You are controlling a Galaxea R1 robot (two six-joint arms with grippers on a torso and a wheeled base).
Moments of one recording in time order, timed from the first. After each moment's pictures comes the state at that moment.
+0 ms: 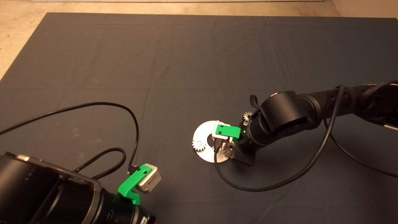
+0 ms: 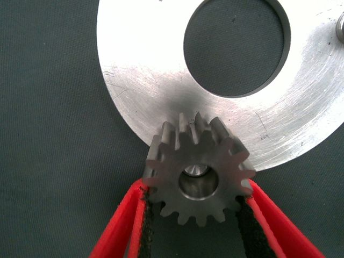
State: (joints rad) left arm -0.18 2.13 -0.32 0.42 1.03 -1.35; right arm 0.20 2.66 -0.86 -0.47 -1.53 0.59
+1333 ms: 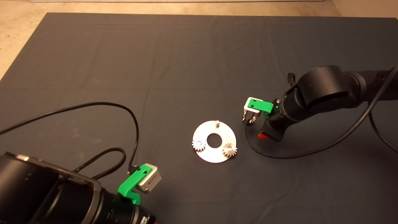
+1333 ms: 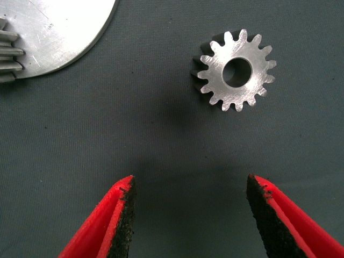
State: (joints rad) left arm -0.18 2.13 -0.32 0.42 1.03 -1.35; right arm 0.31 2.45 -0.86 -0.47 -1.53 0.59
